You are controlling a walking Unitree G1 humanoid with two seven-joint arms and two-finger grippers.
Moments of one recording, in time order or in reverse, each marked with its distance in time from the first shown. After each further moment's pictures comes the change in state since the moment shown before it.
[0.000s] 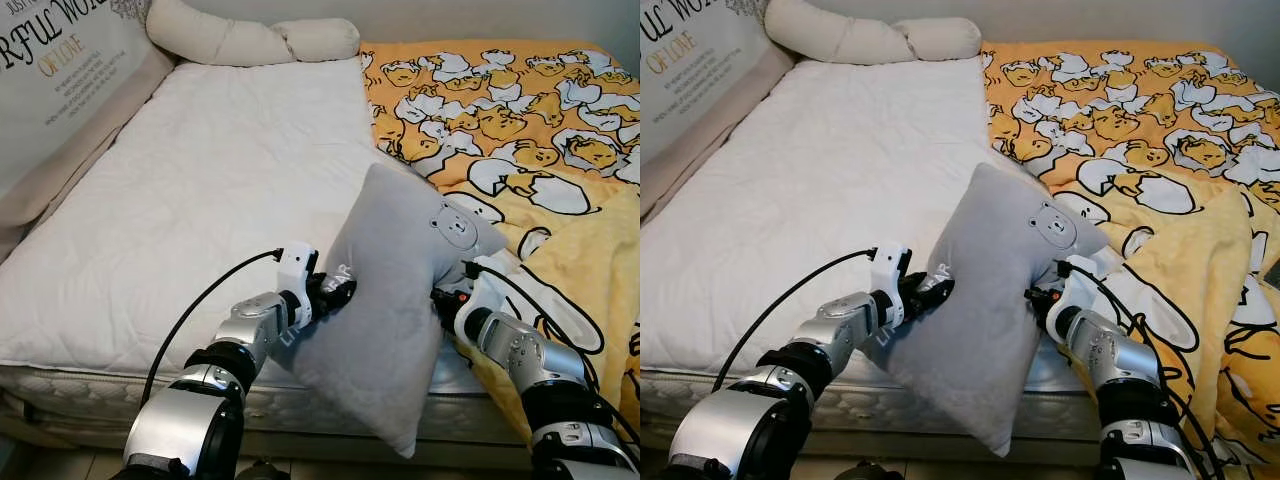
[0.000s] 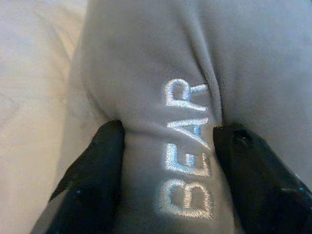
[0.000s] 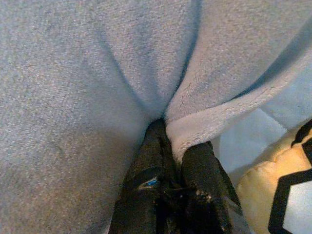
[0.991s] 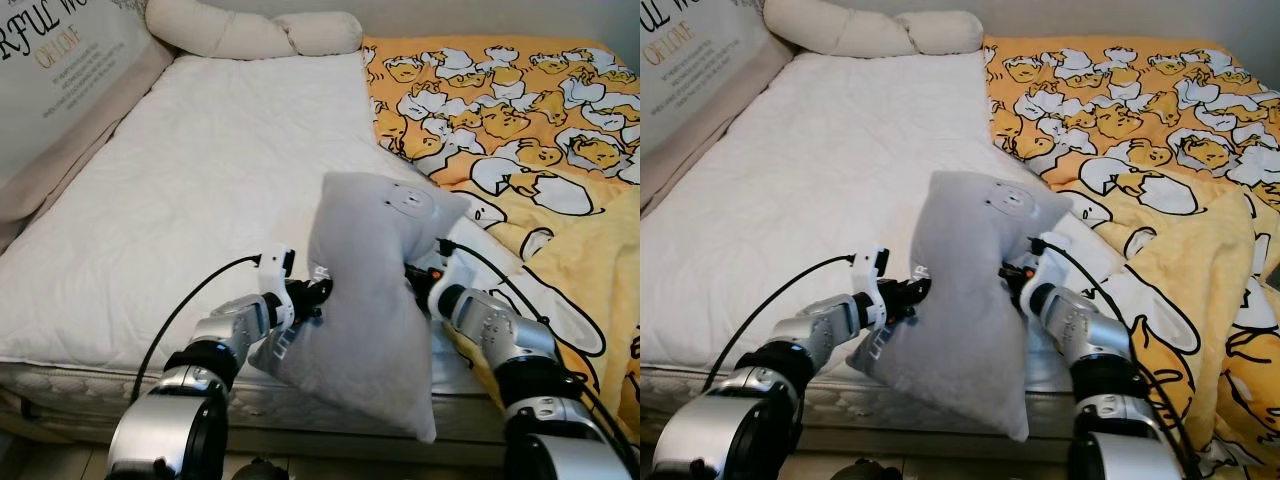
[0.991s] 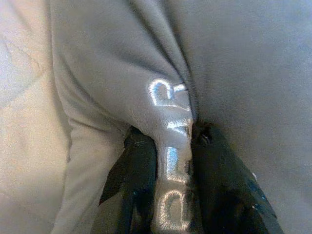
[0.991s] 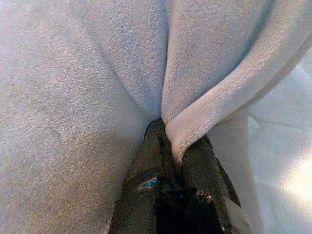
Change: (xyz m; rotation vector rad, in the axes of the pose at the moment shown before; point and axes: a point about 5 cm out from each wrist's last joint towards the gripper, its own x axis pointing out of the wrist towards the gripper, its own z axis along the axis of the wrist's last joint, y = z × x) left arm -0.019 0.019 0.000 -0.148 0.003 0.015; right arm 0.018 0.048 0.019 -0.026 -0.059 0.138
